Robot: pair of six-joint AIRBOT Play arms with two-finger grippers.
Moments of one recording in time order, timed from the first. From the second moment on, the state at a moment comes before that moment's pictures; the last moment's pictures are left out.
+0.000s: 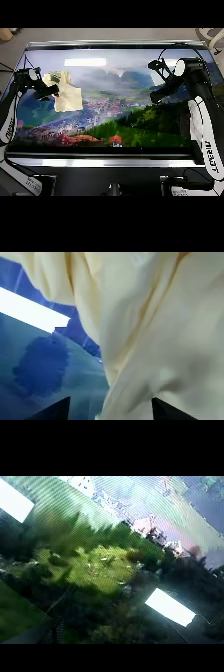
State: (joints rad) left arm 0.06 -1.88 1.72 1.53 -1.25 -1.91; right arm 0.13 -1.53 1.58 -1.53 1.39 1.07
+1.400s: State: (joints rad) left arm -0.87 -1.55 1.68 1.56 -1.16 -1.72; right arm 0.13 -0.76 1.61 -1.80 1.21 1.12
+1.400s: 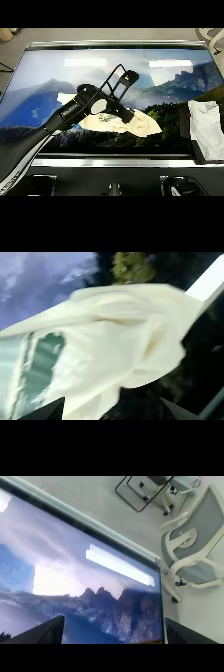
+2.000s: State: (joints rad) left arm -0.21 -1.51 1.35 1.40 -1.37 -1.71; right arm 0.13 -1.12 1.31 -1.59 1.50 0.98
